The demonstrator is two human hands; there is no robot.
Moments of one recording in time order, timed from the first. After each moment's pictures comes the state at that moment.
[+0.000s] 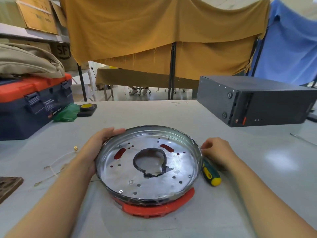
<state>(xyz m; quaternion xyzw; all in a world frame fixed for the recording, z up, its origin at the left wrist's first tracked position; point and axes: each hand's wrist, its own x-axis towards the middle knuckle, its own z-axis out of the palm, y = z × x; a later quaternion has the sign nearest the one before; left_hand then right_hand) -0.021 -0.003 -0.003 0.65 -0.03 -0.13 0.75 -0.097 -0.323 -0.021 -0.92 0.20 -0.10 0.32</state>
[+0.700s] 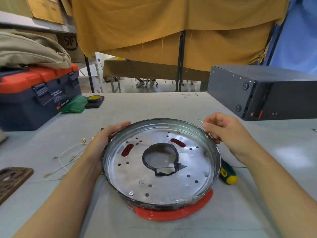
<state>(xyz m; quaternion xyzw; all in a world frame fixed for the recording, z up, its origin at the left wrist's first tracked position) -0.025 -0.007 -0.004 0.62 -0.03 -0.14 0.77 -0.101 -0.298 0.009 -0.79 0.03 -0.17 0.59</state>
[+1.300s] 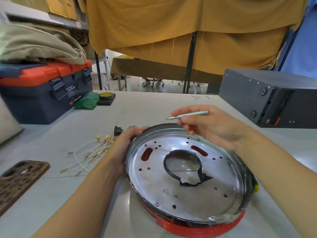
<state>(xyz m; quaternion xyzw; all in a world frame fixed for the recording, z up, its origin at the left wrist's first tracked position) -0.026 -0.006 -0.015 0.57 -0.15 -0.21 0.78 -0.073 -0.227 0.053 -0.71 -0.14 0.07 0.68</state>
